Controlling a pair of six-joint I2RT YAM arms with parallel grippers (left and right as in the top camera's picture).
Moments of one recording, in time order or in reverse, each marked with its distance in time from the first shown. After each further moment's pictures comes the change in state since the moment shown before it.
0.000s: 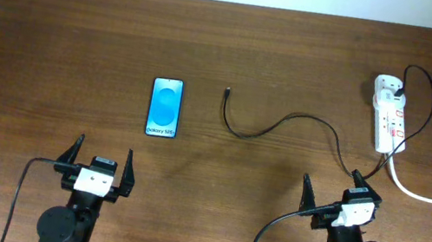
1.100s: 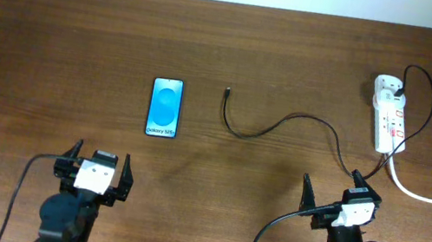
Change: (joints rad) left arm 0.000 0.145 0.092 -0.139 -0.049 0.000; right arm 0.000 0.000 0.000 0.000 0.000 0.000
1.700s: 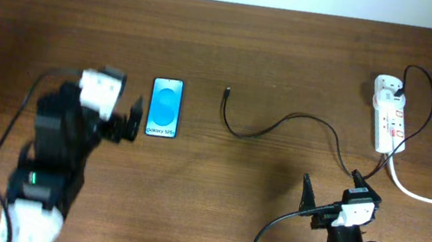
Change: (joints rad) left arm -0.001 0.864 0.720 -0.094 0.128 -0.085; right arm 0.000 0.000 0.000 0.000 0.000 0.000
